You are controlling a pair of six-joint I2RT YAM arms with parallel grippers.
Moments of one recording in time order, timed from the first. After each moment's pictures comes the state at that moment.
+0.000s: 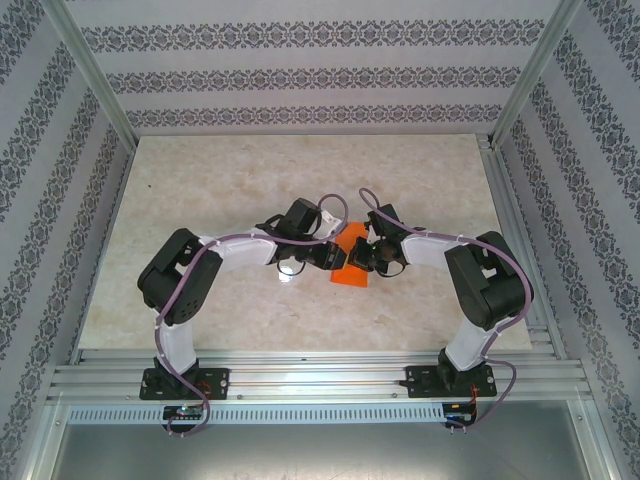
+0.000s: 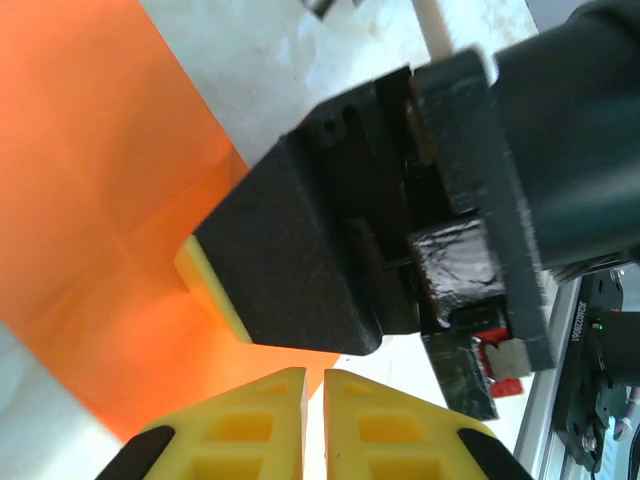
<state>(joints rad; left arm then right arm) -0.69 1.90 1.12 -0.07 0.64 -0.34 0.43 1.74 0.84 -0.21 -0.38 0.68</state>
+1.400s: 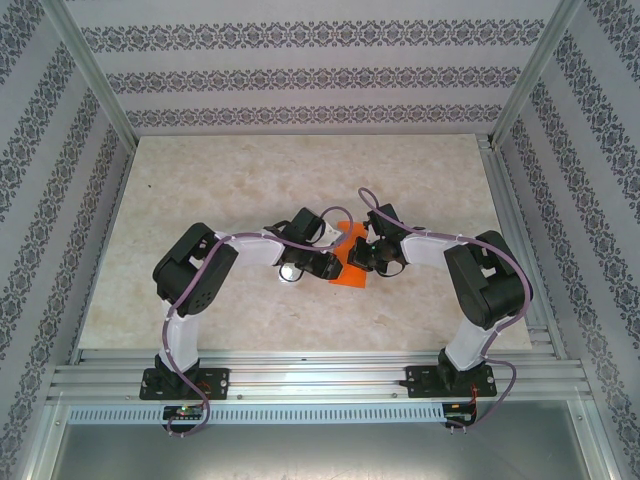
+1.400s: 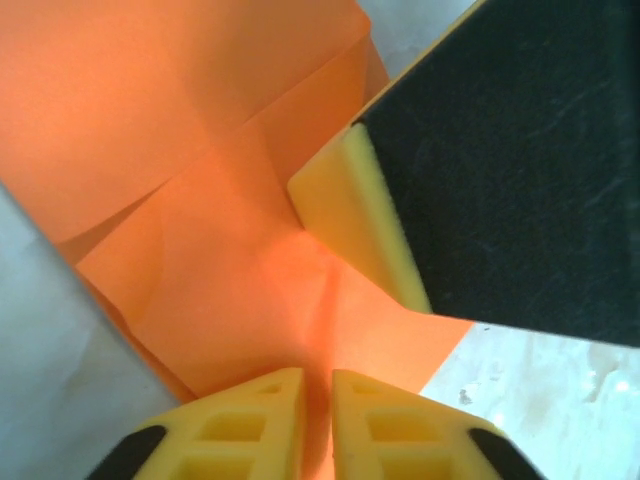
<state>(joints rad) -0.69 1.99 1.14 -0.16 0.56 -0.25 0.43 1.74 0.85 -0.20 -0.39 0.67</state>
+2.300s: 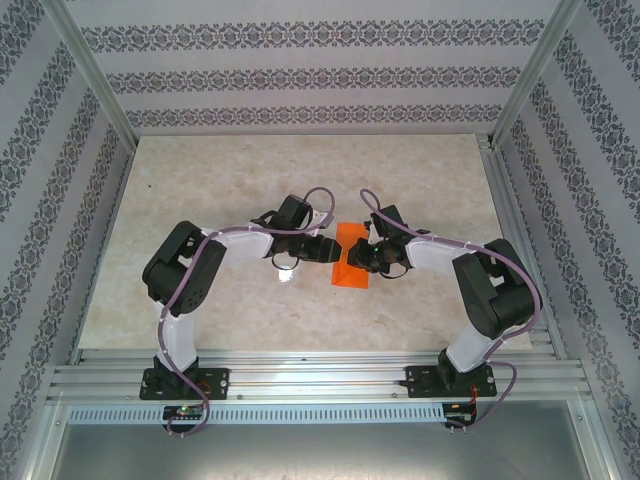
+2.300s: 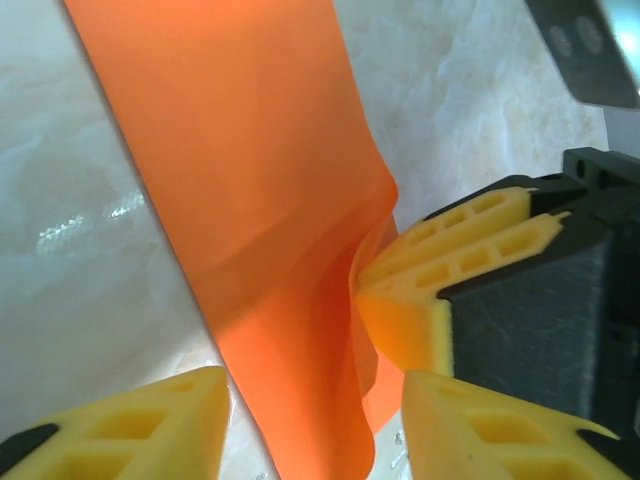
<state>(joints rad) -0.61 1.96 1.14 -0.09 0.62 -0.48 0.43 1.67 0.81 -0.21 -0.39 0.63</state>
